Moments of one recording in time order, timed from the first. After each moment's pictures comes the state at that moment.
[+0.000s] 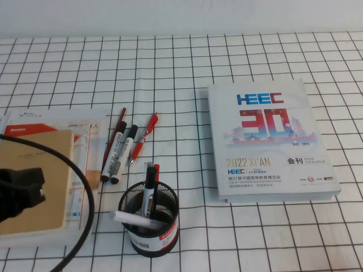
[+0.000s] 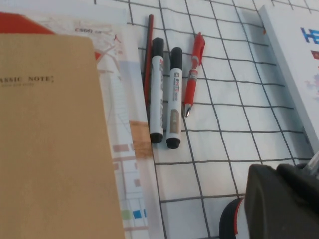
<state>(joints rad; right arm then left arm) 0.12 -0.02 0.03 0.14 0.38 0.03 -0.06 0.79 -0.56 -0.65 0.59 0.42</state>
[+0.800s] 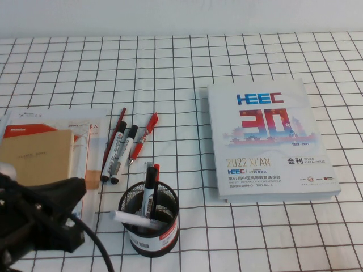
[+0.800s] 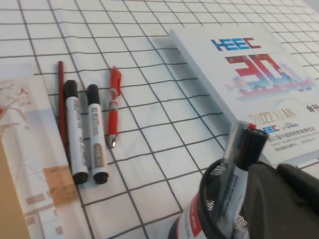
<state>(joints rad) 0.12 -0.02 0.03 0.14 0.38 0.03 -0.41 0.72 -0.41 -0.77 0.27 0.59</state>
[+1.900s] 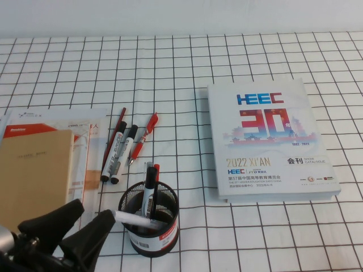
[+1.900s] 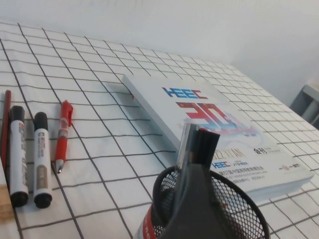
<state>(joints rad) 0.12 -0.02 0.03 0.14 0.38 0.03 -0.85 0.71 -0.05 -0.39 -0.48 0.01</state>
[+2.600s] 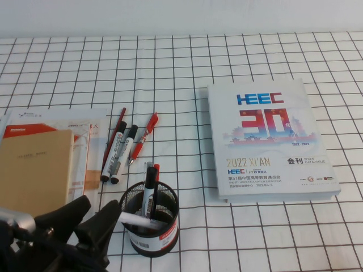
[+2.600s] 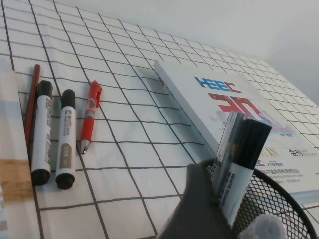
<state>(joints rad) 0.12 -0.02 0.03 0.14 0.38 0.03 -0.85 0.96 -0.05 -0.41 -0.69 -0.10</state>
